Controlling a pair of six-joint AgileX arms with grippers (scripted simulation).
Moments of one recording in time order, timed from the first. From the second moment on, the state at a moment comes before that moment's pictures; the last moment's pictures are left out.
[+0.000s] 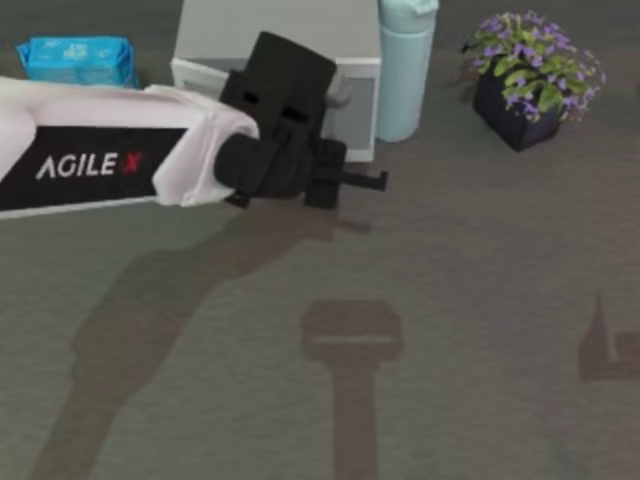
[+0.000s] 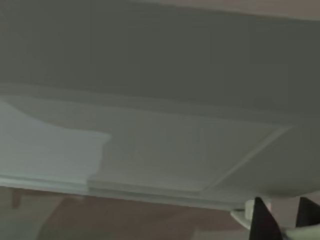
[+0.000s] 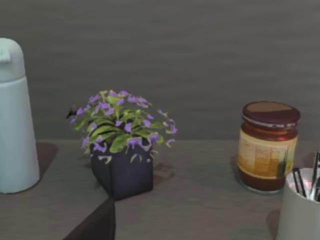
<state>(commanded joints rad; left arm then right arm) -0.59 1.96 1.27 -0.17 -0.15 -0.22 0.00 0.00 0.00 0.00 0.00 0.00</state>
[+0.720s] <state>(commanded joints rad) -0.58 1.95 1.24 -0.16 -0.13 -0.20 0.00 0.00 0.00 0.00 0.00 0.00</state>
